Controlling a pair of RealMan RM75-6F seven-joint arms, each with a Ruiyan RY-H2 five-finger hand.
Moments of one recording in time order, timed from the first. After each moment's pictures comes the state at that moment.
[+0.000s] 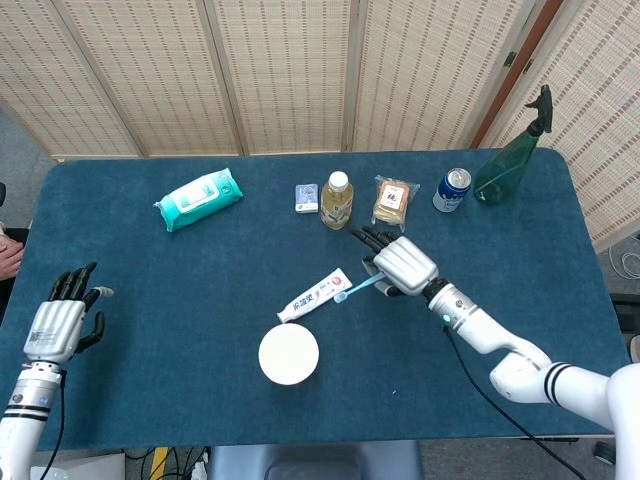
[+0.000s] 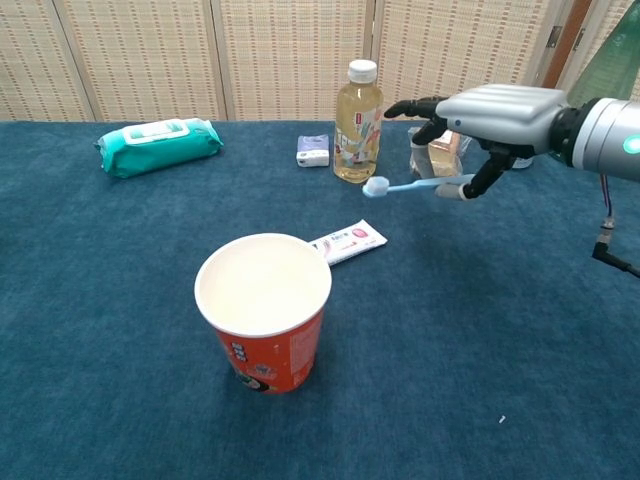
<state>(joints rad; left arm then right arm) -0.29 -1.23 -0.09 -1.45 1.34 1.25 0.08 0.86 -1.43 0.05 -1.21 -1.52 0.95 0.08</state>
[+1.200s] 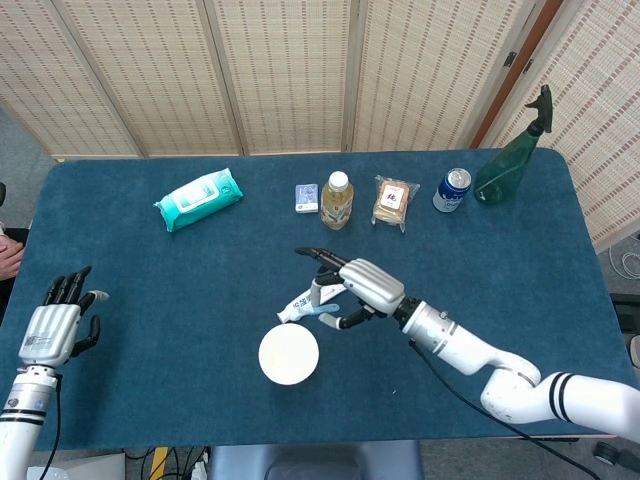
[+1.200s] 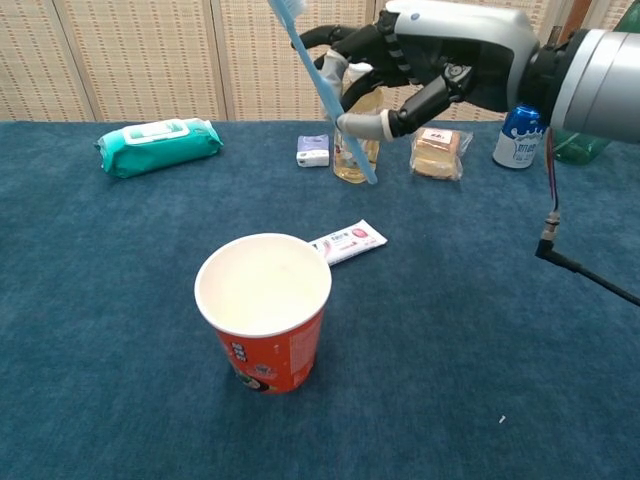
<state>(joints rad) -0.28 -1.23 -0.09 -1.44 1.33 1.25 0.07 0.88 -1.32 0.12 -1.58 -1.61 0.98 0.69</state>
